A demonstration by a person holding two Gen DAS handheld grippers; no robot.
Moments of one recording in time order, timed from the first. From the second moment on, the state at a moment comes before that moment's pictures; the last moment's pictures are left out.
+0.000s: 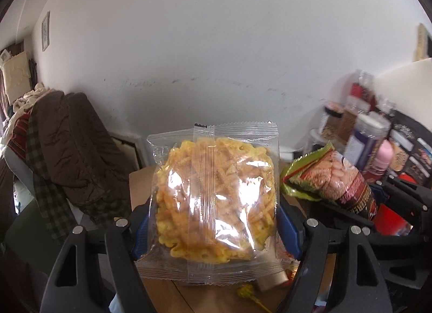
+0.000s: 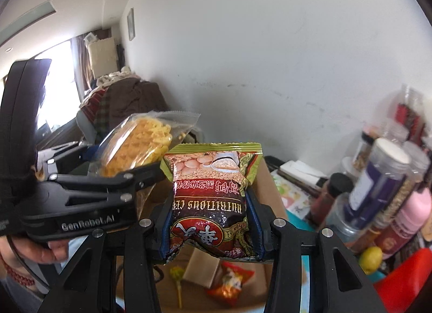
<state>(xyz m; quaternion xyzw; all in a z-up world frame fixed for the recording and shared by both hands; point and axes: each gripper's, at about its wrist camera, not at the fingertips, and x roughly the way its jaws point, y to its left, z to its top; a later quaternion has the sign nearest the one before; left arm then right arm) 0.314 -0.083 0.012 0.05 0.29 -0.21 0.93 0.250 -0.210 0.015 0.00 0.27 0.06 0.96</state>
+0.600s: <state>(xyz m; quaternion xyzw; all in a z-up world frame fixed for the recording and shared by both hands) 0.358 -0.089 -0.069 0.10 0.43 -0.18 0.88 0.311 -0.221 -0.063 0.05 0.42 0.09 0.90</state>
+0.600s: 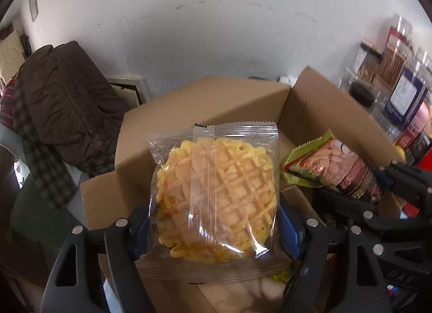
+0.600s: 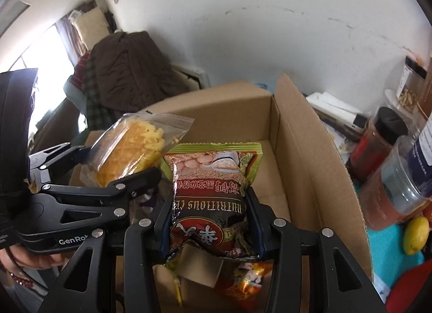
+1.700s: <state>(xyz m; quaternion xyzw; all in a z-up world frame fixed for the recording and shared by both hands) 0.317 -0.073 0.005 0.10 0.40 -0.15 0.90 0.277 -0.208 0.001 -0.02 0.40 0.03 0.91</state>
